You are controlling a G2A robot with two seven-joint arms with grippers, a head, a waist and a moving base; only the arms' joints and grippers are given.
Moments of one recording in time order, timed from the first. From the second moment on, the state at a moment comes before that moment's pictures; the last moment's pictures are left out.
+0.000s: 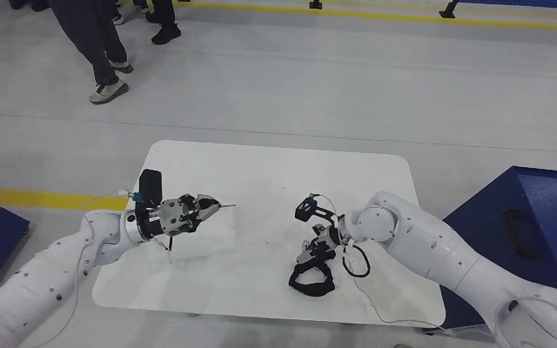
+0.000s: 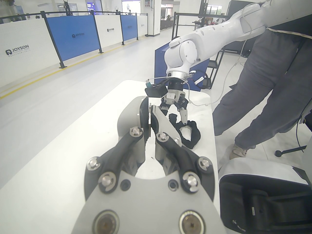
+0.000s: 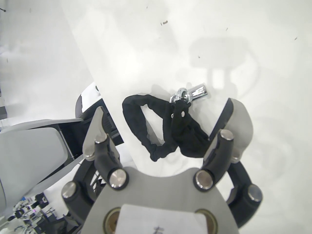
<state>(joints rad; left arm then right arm) 0.59 -0.70 -0.49 -1.28 0.93 -0.90 0.70 -0.39 -0.97 0.22 -1.21 -0.12 -0.37 0.93</state>
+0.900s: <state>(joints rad) 0.59 -0.70 -0.49 -1.28 0.93 -0.90 0.70 -0.40 -1.16 0.20 -1.06 -0.32 -0.13 1.06</state>
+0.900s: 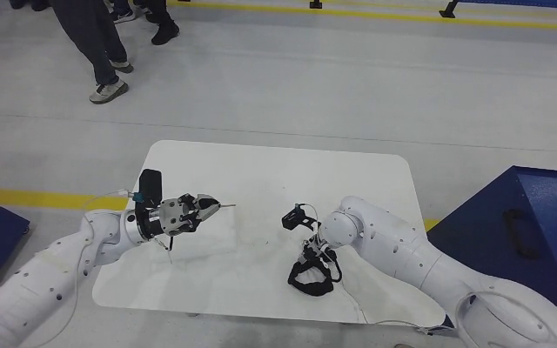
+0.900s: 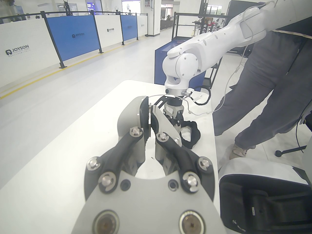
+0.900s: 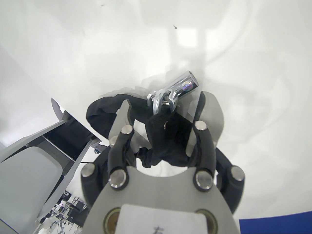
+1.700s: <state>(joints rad) 0.59 -0.70 -0.49 -1.28 0.93 -0.90 0.70 -0.47 -1.11 0.45 -0.82 -0.17 -0.80 0.74</state>
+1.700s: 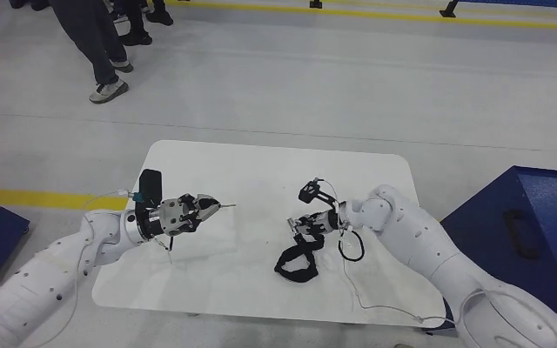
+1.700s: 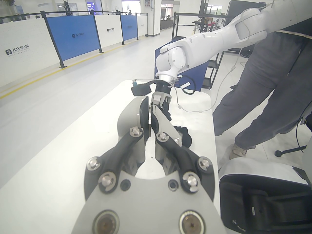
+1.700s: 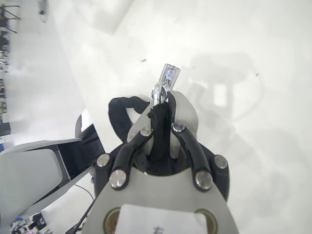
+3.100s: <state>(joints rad) 0.59 -0.70 -0.49 -1.28 0.93 -0.90 0.70 -1.00 -0.76 1.03 -1.50 -0.84 -1.01 -0.34</state>
